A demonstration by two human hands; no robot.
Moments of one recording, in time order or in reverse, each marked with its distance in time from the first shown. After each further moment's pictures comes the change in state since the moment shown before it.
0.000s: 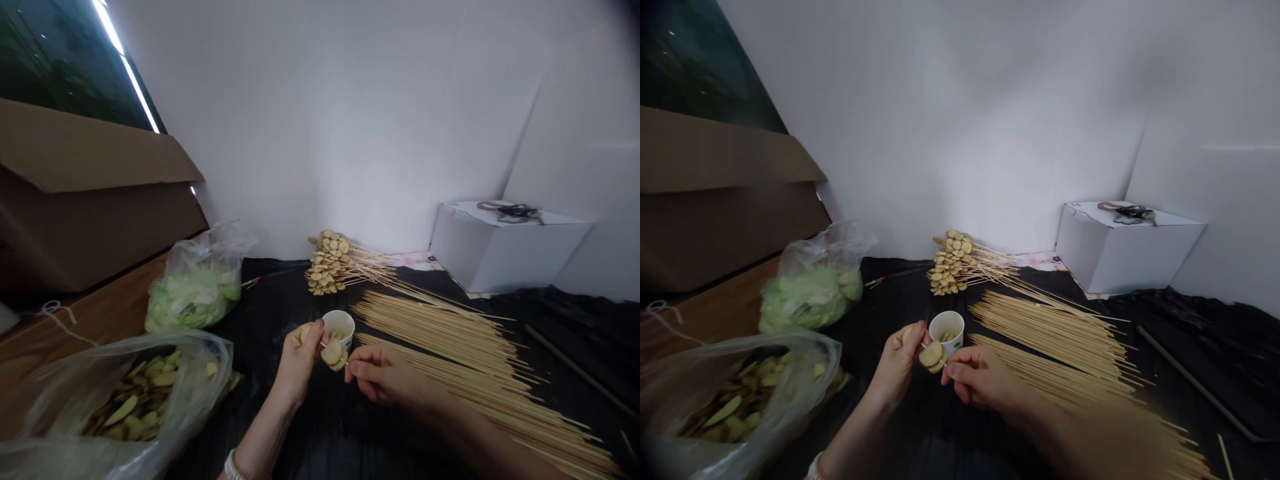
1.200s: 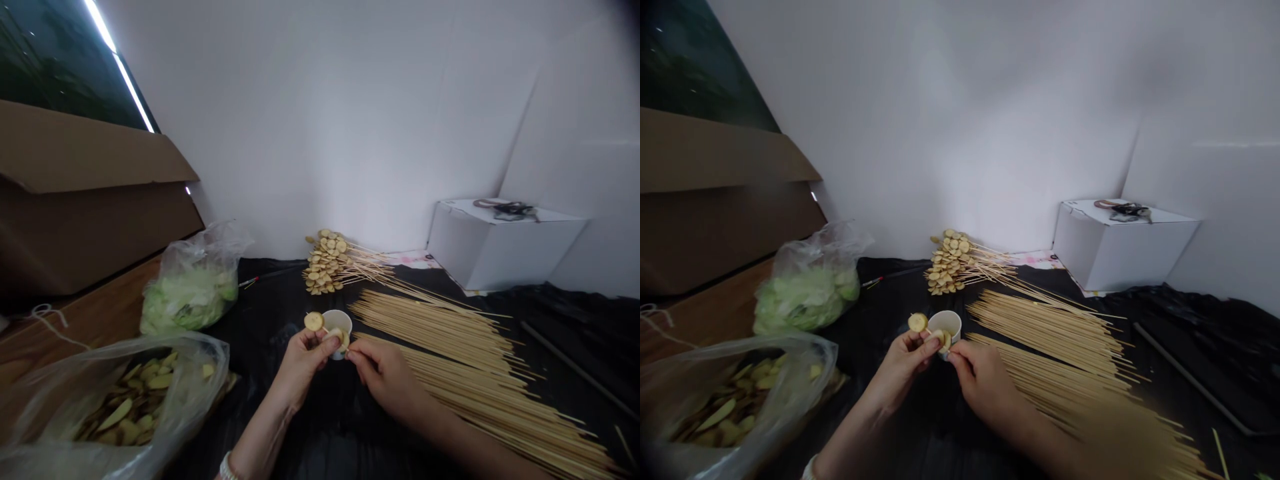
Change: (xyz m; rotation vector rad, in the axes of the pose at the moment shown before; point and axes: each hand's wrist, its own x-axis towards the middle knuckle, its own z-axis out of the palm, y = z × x) left_hand -0.006 0.002 0.003 -0.050 -0.102 -0.124; right_hand 0.001 0.004 0.004 -0.495 0.443 -0.338
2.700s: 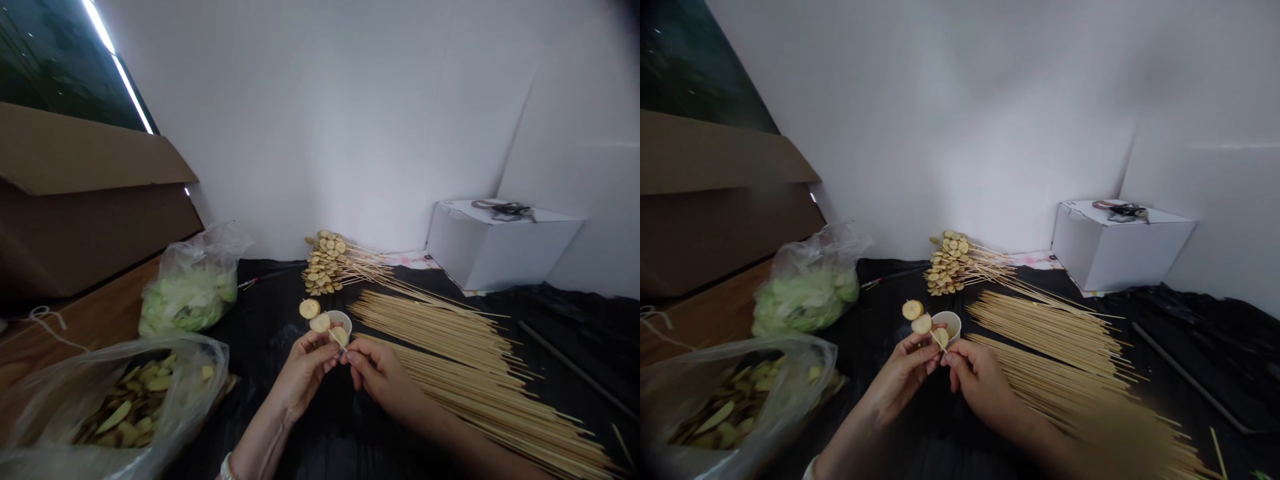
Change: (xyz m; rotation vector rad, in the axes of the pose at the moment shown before) left_hand -0.005 0.002 0.003 -0.337 -0.164 -0.095; right_hand 0.001 -0.007 0.002 0.335 -0.036 0.170
